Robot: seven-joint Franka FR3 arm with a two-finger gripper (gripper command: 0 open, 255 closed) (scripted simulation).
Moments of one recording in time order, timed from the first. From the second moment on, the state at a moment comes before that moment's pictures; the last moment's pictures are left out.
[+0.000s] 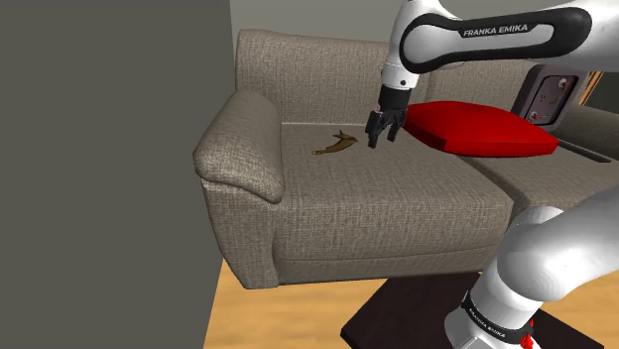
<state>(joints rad) -0.01 -0.54 -0.04 -2.26 -0.04 1.77 0.02</state>
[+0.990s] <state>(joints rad) -0.05 0.03 -0.17 -1.75 0.06 1.83 -0.23</state>
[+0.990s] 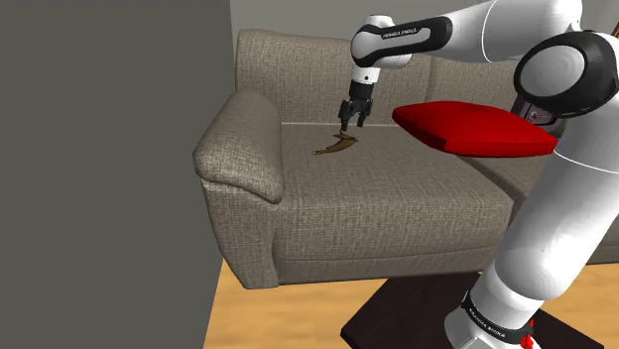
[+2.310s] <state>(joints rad) -0.07 0.17 -0.18 -1.69 0.11 1.91 -0.29</state>
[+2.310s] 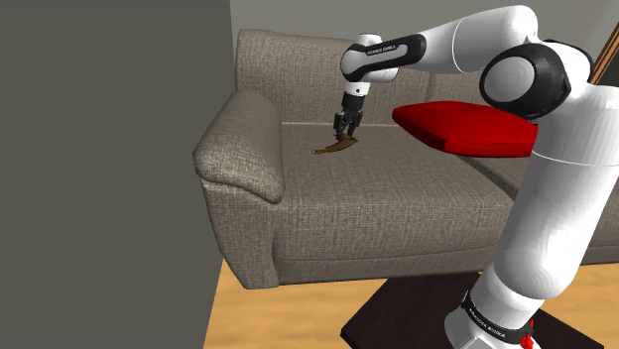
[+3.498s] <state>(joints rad) -0.07 0.18 -0.19 -1.48 0.10 1.70 -0.27</state>
